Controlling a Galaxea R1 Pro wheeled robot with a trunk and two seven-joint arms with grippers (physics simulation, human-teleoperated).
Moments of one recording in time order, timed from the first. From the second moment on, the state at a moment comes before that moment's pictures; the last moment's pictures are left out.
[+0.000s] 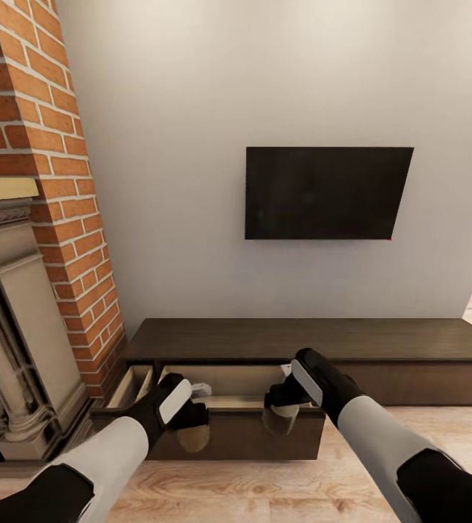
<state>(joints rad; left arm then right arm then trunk) -0.82 -0.12 -0.36 -0.39 0.74 0.79 0.43 -0.88 0.03 0.45 -0.53 -0.48 1.02 -0.06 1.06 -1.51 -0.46</state>
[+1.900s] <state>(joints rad) -0.82 -0.17 -0.44 -0.40 0.73 0.62 0.35 -0.92 0.06 0.46 -0.43 -0.48 0.91 -0.06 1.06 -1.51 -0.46</state>
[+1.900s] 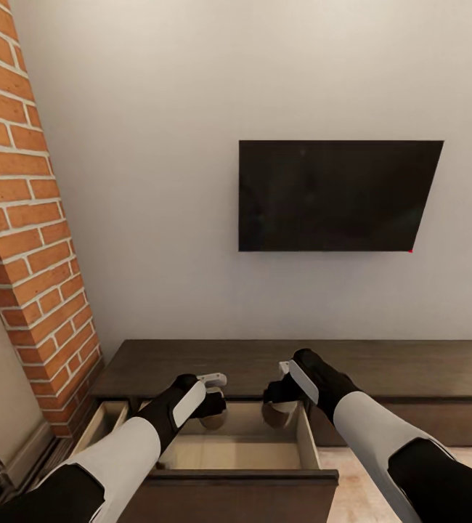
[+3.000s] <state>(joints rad) -0.82 -0.17 -0.47 -0.31 0.59 0.47 0.19 -0.91 0.07 0.46 -0.39 -0.48 0.73 -0.06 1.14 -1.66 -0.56</state>
